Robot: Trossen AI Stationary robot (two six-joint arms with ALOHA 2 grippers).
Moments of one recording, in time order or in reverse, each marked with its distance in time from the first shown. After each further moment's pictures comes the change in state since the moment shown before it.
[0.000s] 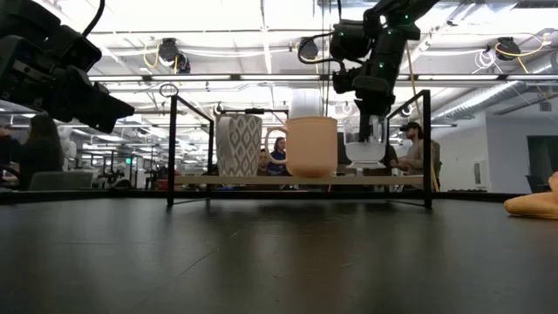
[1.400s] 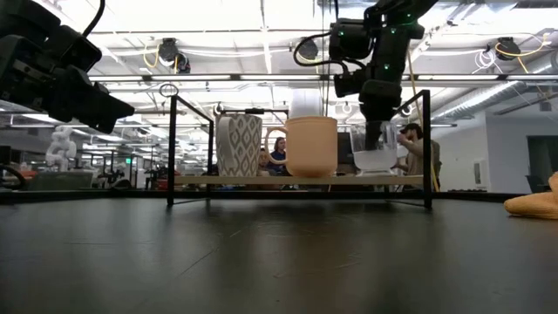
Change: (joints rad) left arm 0.000 0.000 0.000 0.000 0.000 -0.005; right arm 0.084 0.008 -0.039 -0.016 0.044 -0.022
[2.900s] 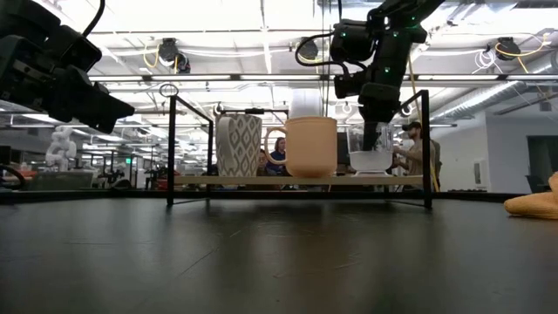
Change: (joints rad) left arm 0.000 0.000 0.000 0.000 0.000 0.002; right arm 0.000 -0.003 -0.049 0.079 0.000 0.008
